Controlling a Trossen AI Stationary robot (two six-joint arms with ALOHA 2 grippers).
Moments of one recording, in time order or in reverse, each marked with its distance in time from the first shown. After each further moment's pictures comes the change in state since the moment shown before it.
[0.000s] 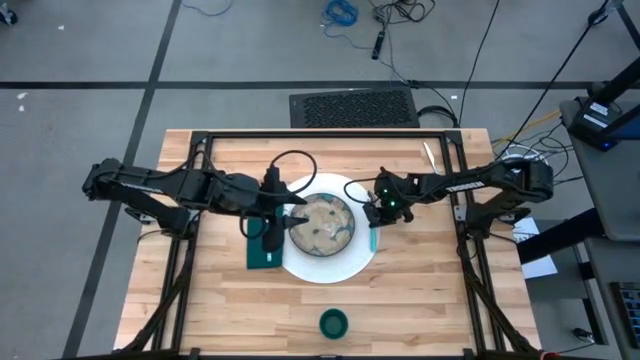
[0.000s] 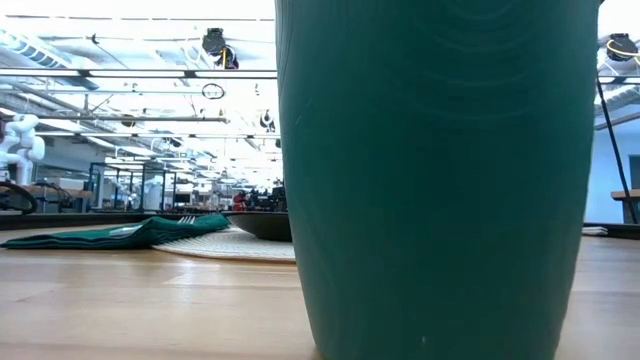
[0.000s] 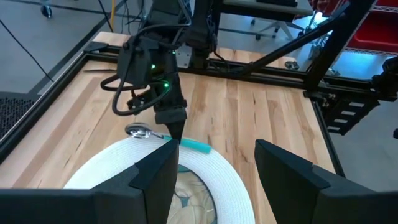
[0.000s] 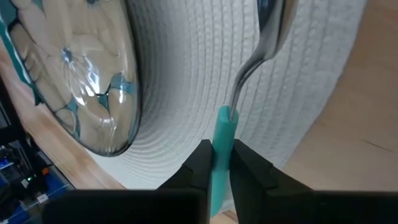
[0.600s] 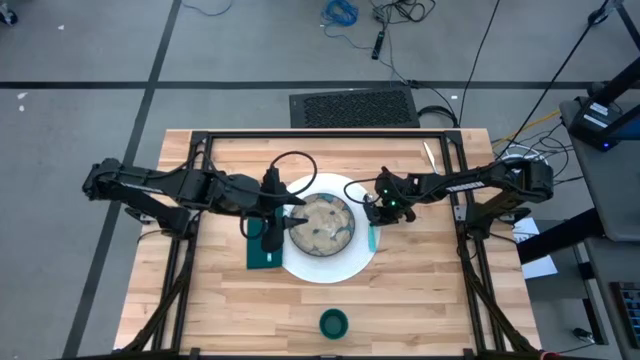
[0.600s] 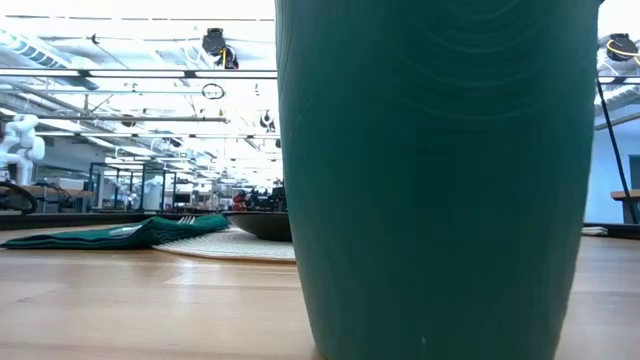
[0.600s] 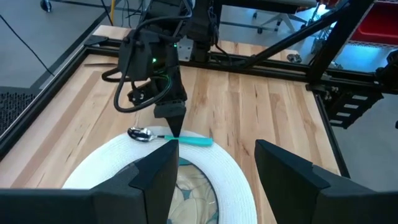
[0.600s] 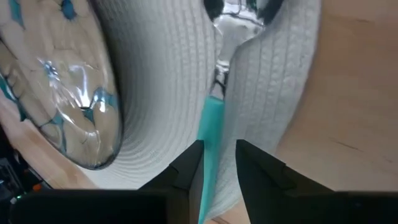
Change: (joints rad) left arm 0.000 0.001 0.000 -0.027 0.000 -0.001; right arm 0.001 0.000 0.000 -0.031 0.043 0.034
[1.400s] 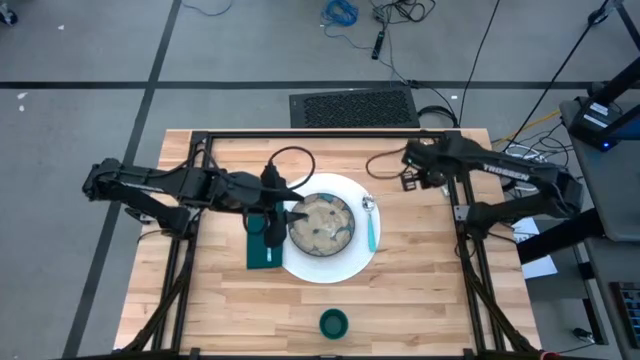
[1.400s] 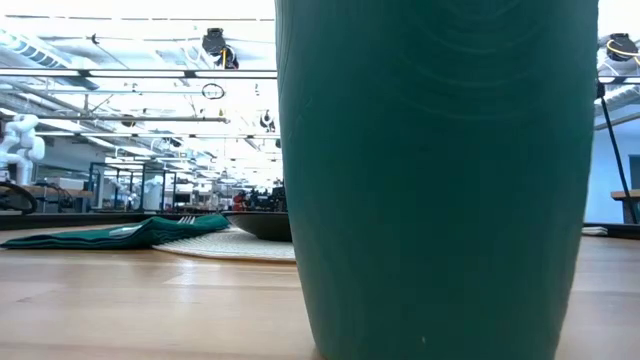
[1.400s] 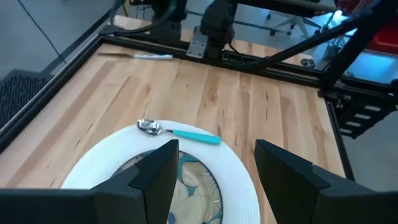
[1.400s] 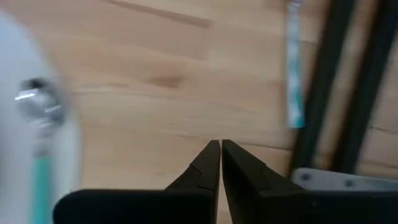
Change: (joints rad) left arm 0.019 0.001 0.000 -0.021 -0.025 -0.065; right arm -0.164 -0.288 0.397 -1.079 0.569 -0.237
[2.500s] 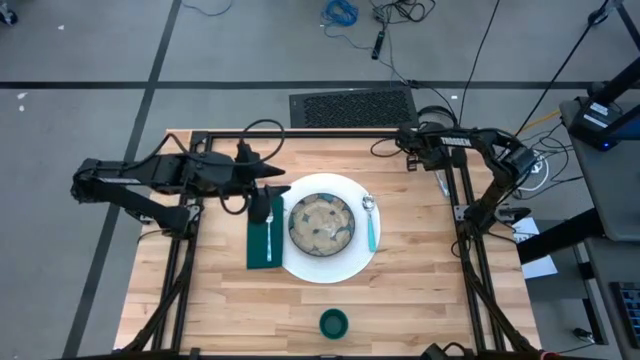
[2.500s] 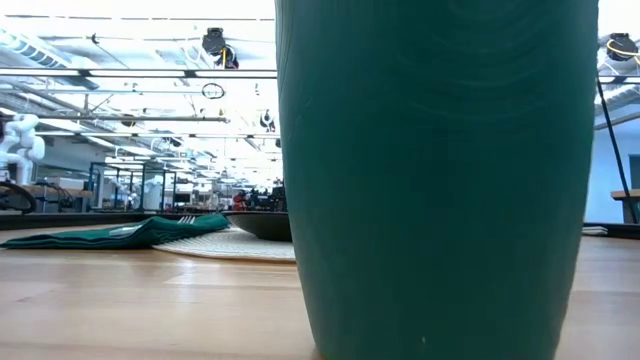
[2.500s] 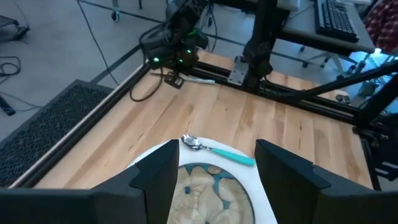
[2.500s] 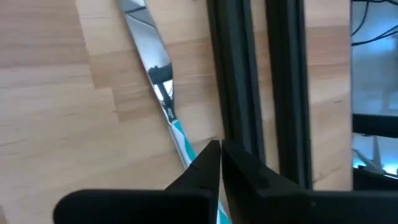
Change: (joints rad) left arm 0.072 -0.143 0.001 -0.072 -0.108 -0.014; right arm -0.439 0.507 -0.065 0.246 0.336 -0.061
